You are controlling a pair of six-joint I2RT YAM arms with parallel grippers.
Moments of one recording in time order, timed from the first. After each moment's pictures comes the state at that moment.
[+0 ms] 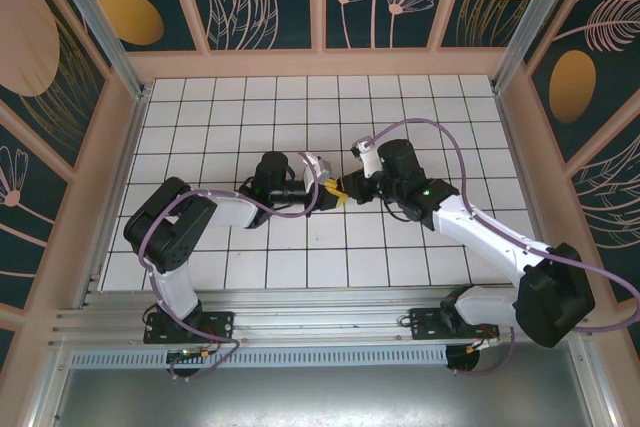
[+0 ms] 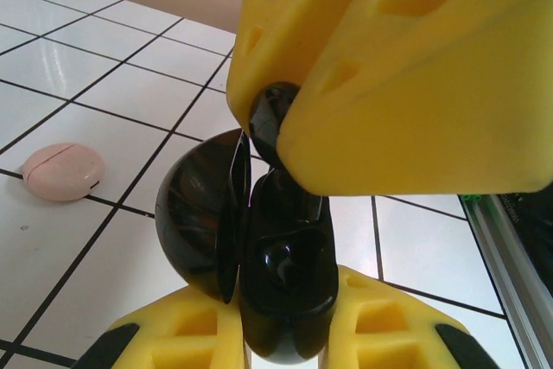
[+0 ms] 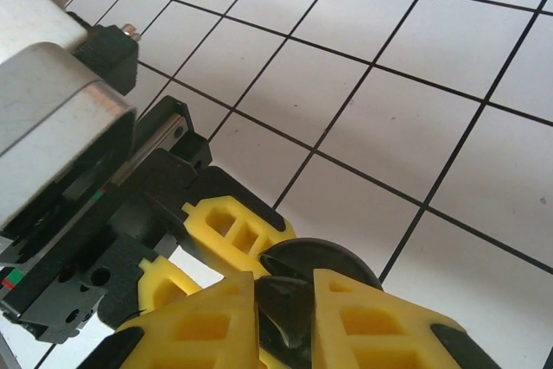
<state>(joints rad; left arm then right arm) -0.63 1.82 0.78 0.73 0.84 -0.04 0.64 1.24 0.85 -0.22 -0.22 0.18</state>
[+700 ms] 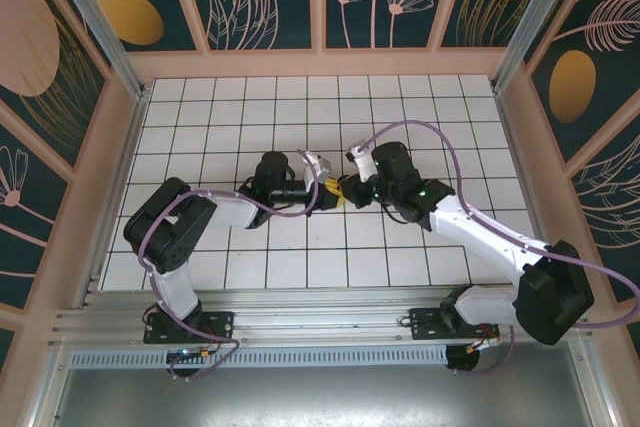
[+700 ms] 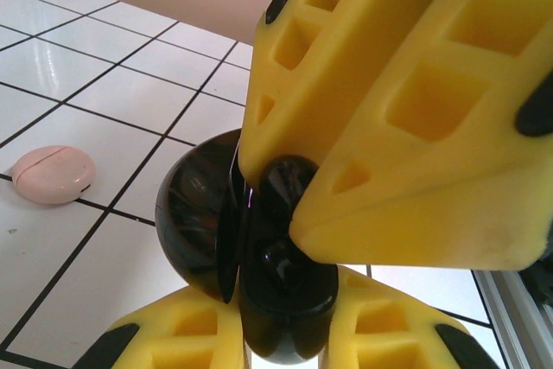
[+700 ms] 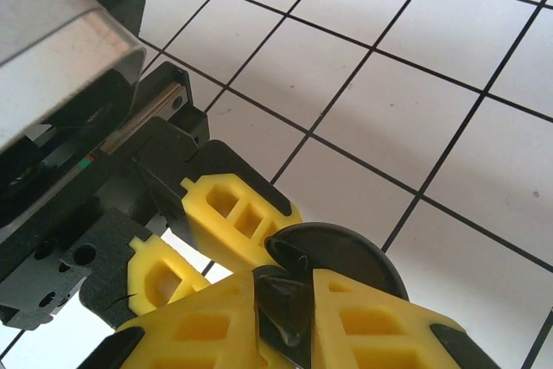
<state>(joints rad) -0.63 1.82 0.78 0.75 0.85 -0.08 0.67 1.26 0.86 -0.26 -0.16 0.13</state>
